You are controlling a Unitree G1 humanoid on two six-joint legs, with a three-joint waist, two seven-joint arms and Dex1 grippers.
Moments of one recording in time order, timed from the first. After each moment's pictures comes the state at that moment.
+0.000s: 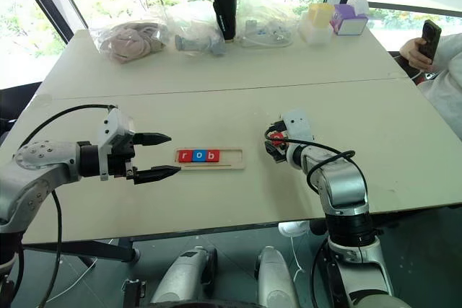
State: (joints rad) left arm -0.27 0.88 0.06 -0.41 -0.62 0.72 -0.93; right arm -0.45 -0.32 0.00 -0.23 0.14 1.12 0.27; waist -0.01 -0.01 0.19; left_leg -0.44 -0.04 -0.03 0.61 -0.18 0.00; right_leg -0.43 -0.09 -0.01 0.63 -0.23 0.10
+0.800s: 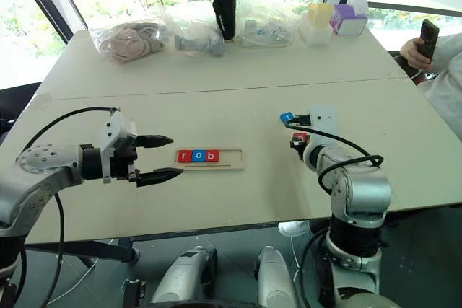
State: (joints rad) left arm -0.28 0.86 0.05 -0.43 -0.62 0.72 -0.93; right arm -0.45 -0.12 -0.27 -0.58 0.11 1.57 0.07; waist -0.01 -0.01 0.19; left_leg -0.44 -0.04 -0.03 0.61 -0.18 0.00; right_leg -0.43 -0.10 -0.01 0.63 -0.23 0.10
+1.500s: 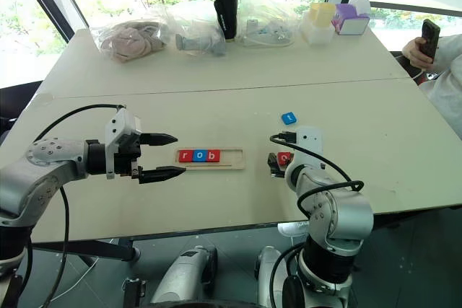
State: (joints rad) left arm -0.32 0.85 0.02 -0.37 -0.60 0.70 -0.98; right arm -0.37 -0.10 -0.20 -0.68 0.15 1.61 0.04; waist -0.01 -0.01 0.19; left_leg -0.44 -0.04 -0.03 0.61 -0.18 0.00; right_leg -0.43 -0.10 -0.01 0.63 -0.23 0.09
